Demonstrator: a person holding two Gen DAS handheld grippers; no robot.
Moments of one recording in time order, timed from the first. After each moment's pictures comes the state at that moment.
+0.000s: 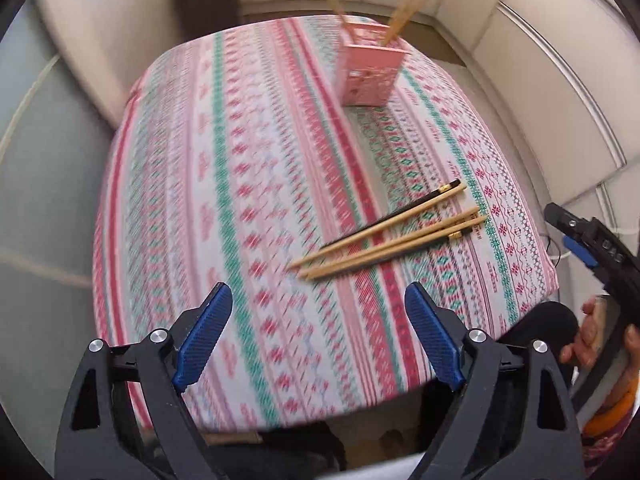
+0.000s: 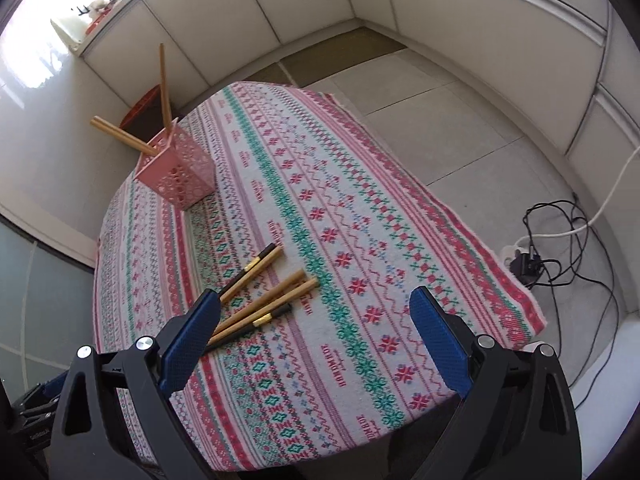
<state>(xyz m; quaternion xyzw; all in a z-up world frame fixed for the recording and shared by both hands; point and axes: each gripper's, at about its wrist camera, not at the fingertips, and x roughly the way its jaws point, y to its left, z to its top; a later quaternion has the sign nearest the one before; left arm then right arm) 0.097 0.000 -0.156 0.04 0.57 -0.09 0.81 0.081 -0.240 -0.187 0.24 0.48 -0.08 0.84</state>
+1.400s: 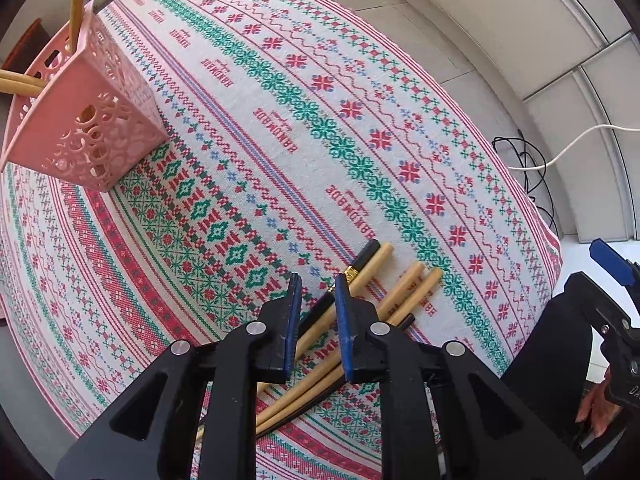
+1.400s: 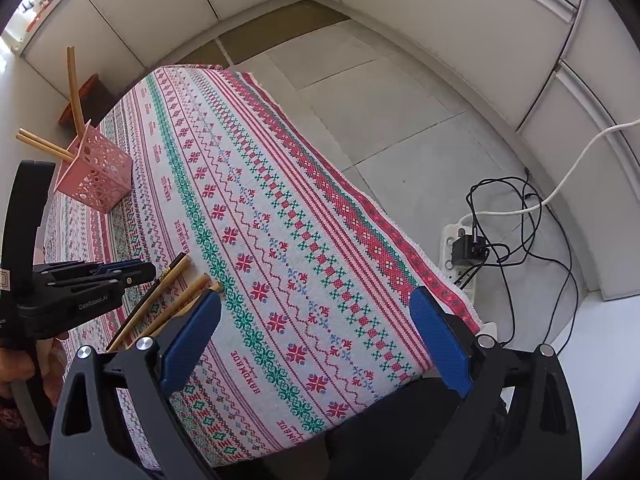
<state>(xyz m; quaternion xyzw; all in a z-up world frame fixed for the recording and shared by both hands) 0.218 -0.134 -0.245 0.18 0.65 -0.26 0.69 0.091 -0.287 -0.210 0.22 0.55 -0.15 0.79</state>
